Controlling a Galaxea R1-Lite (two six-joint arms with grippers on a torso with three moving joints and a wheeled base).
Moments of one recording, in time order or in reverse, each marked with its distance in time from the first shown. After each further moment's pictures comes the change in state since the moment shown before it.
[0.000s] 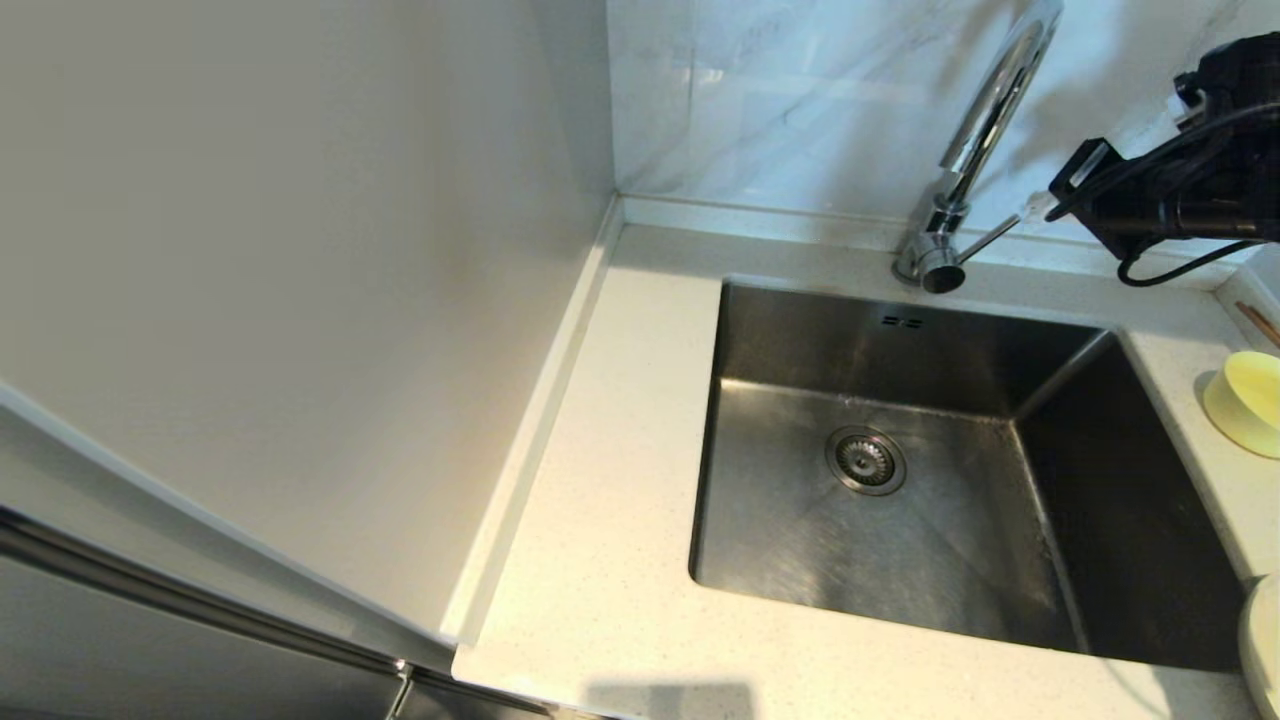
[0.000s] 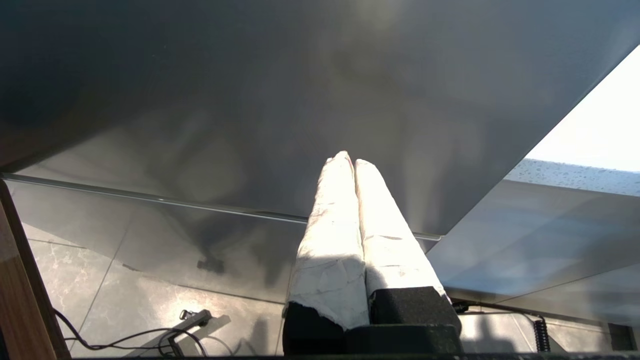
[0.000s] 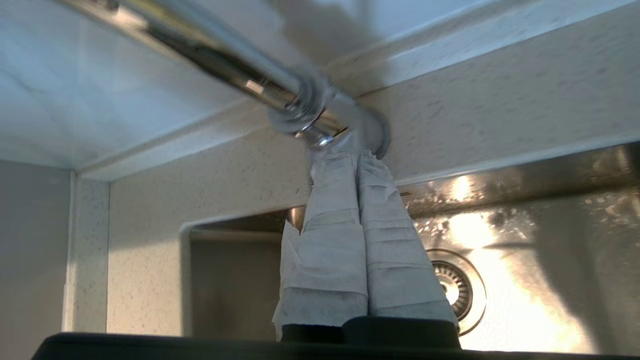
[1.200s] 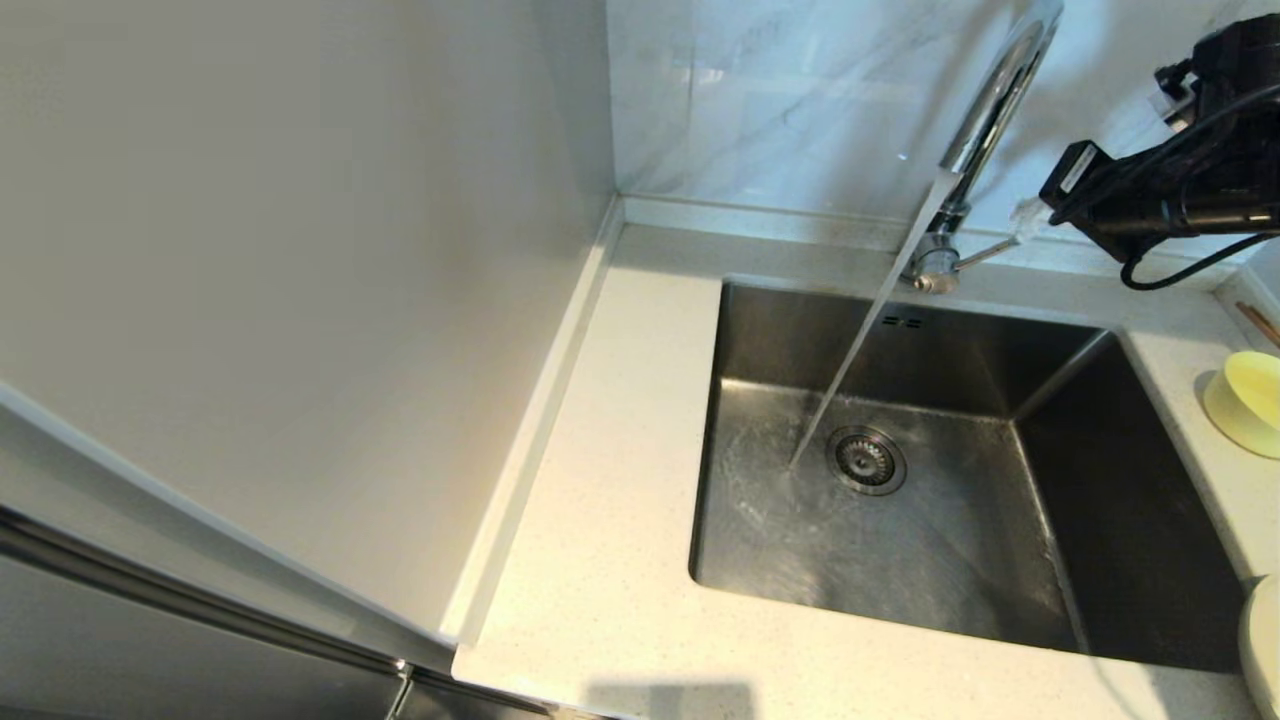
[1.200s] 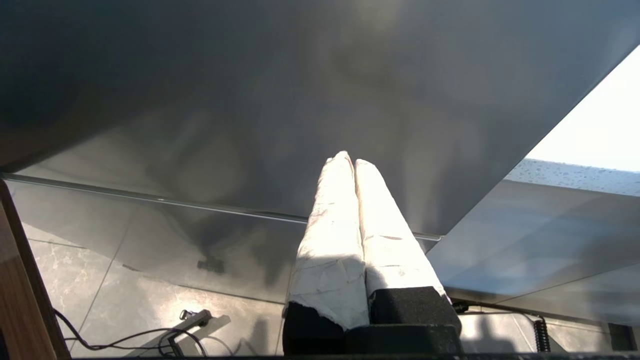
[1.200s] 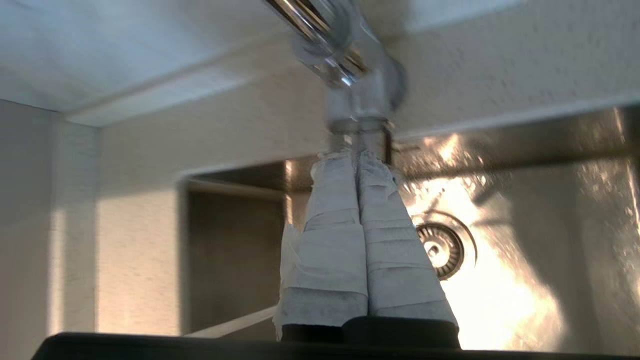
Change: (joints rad) left arm 0.000 0.000 0.000 0.000 0.000 0.000; right arm 0.041 -0.061 0.002 0.128 -0.010 -0.073
